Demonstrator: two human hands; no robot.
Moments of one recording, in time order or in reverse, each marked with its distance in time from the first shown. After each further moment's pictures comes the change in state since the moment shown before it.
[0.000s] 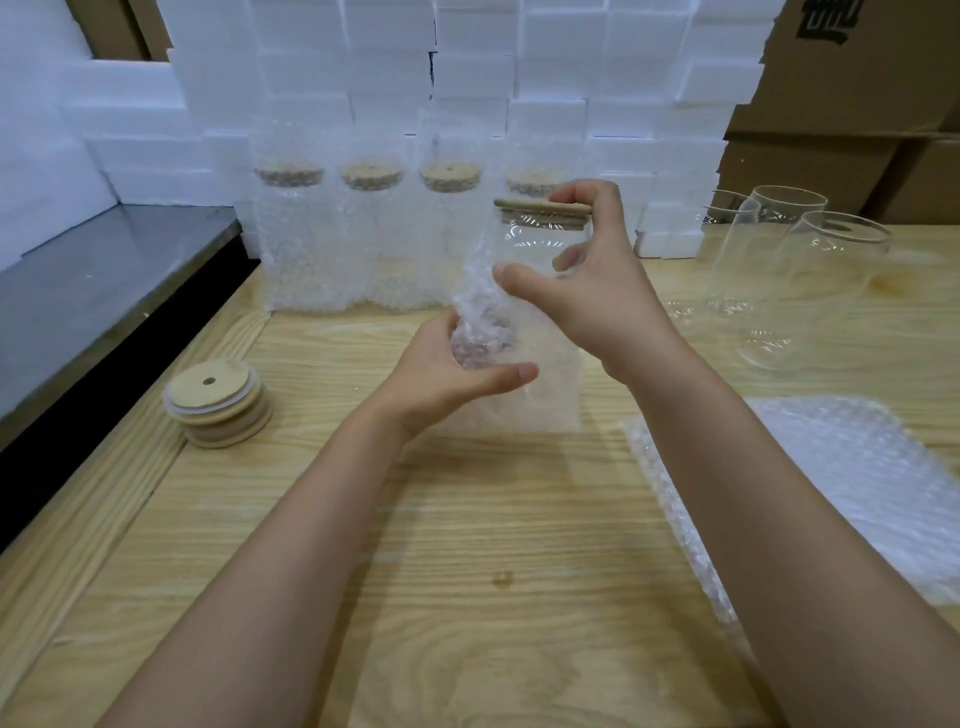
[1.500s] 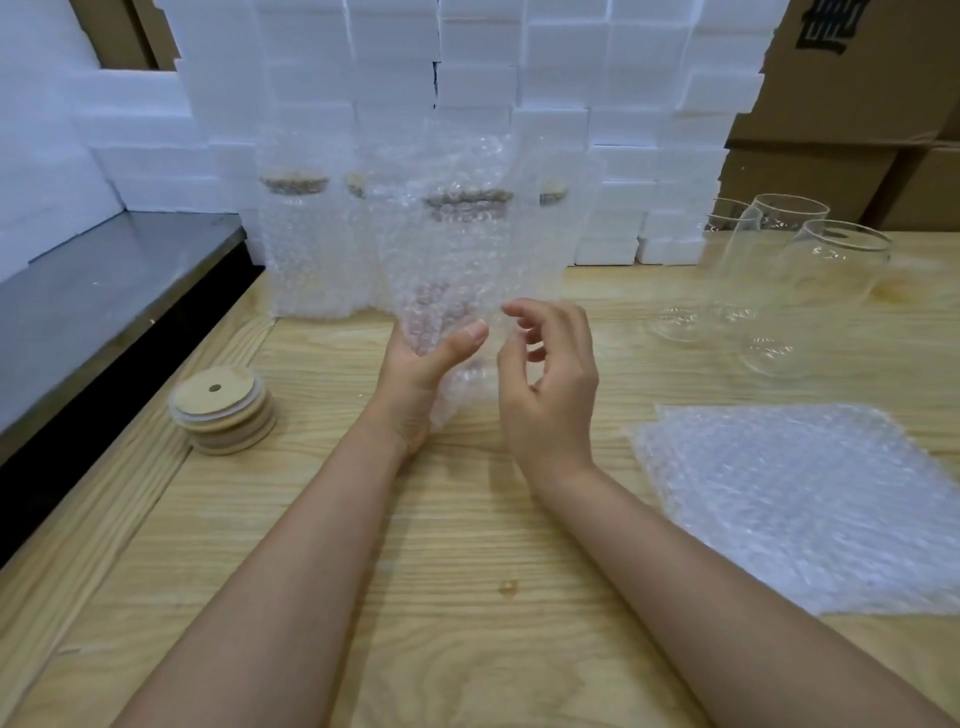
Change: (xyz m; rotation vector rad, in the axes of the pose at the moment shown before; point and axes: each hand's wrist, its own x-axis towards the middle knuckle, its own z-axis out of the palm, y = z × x) left_hand 0.003 -0.005 0.000 -0.499 0.110 0.046; right_hand -0.047 0.041 0.067 0.005 0.391 -0.271
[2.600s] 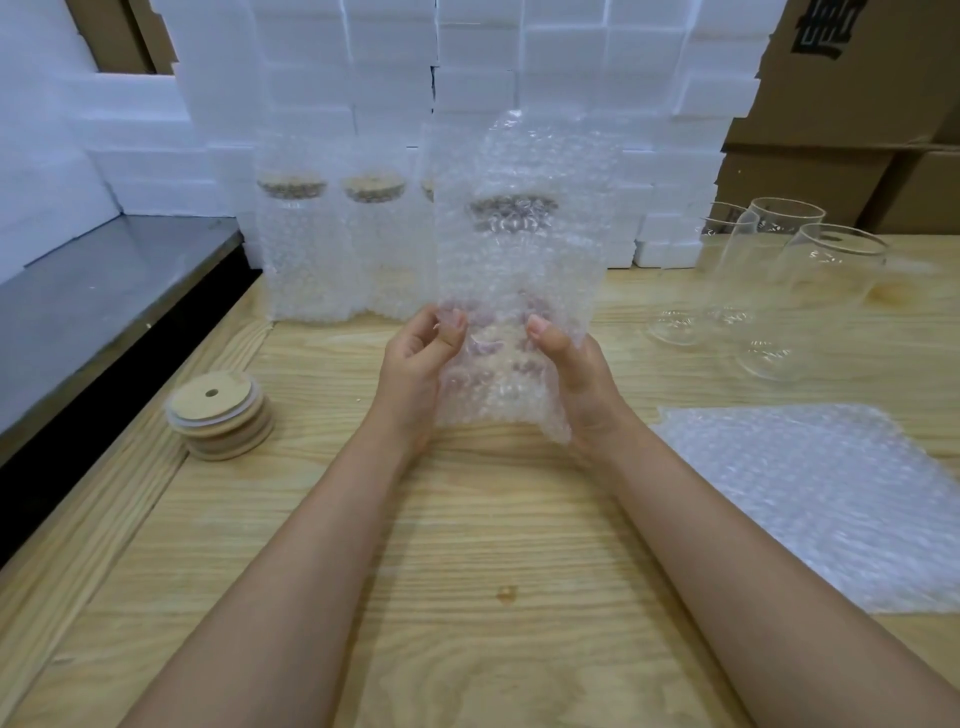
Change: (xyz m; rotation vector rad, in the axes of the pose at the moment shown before) left_hand 0.003 -0.001 0.001 0.131 0.092 0.047; right_hand 0.031 0.028 -0.023 0.622 -0.477 0.549
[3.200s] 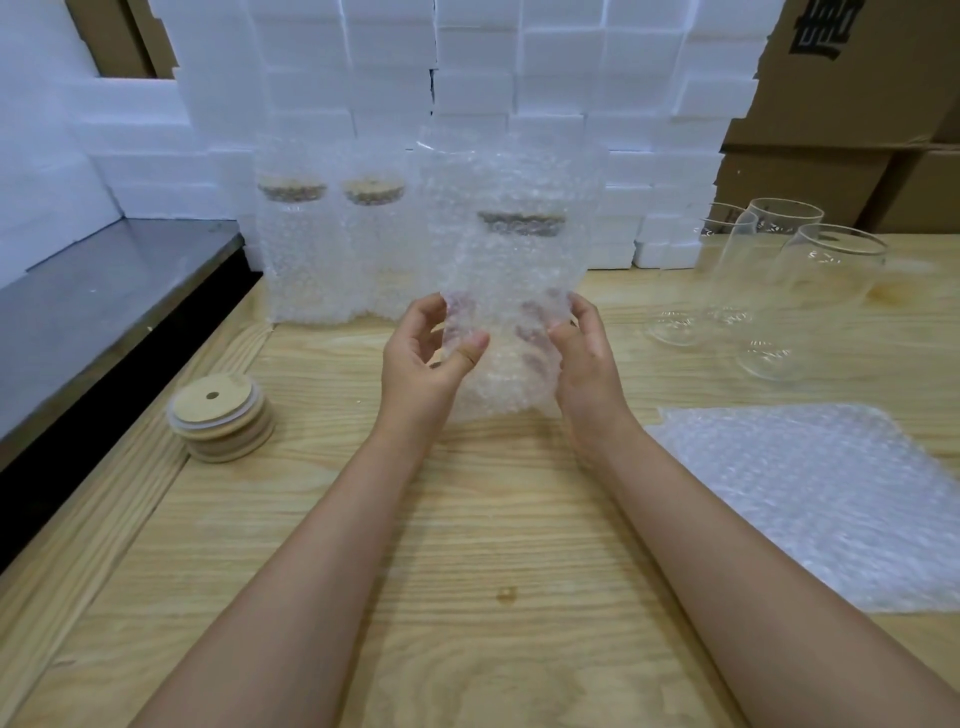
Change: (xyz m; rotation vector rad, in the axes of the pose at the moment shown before) left_hand -0.001 -0.003 0.007 0.251 0.154 0.173; right_hand 0.007 0.010 -0.007 -0.036 0.205 -0.025
